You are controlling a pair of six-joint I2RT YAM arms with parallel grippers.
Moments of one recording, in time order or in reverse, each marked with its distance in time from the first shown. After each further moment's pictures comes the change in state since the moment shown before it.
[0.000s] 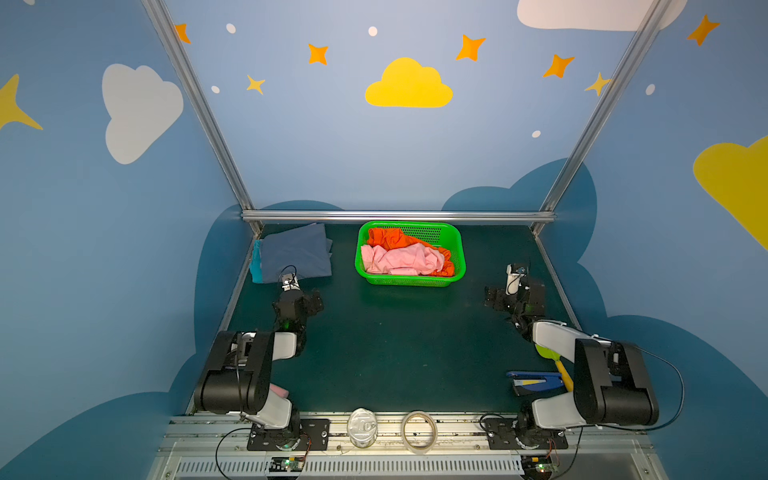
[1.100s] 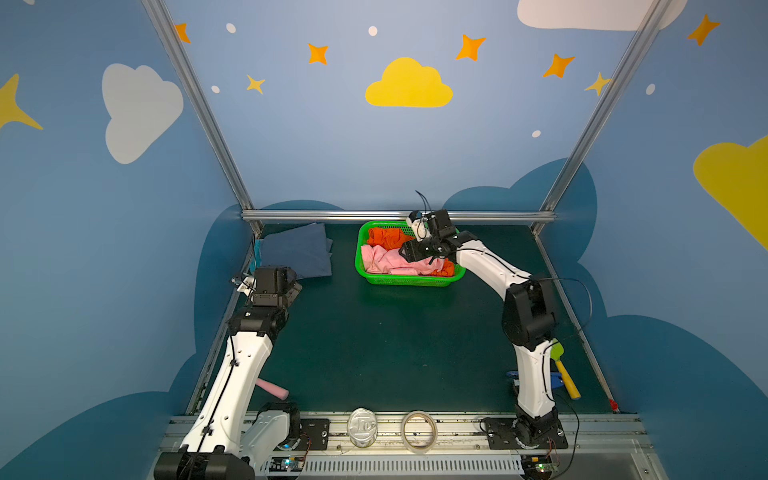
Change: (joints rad) left arm -0.021 -0.518 0.506 -1.355 -0.100 -0.787; right arm 0.513 0.756 1.324 -0.744 -0.234 -0.019
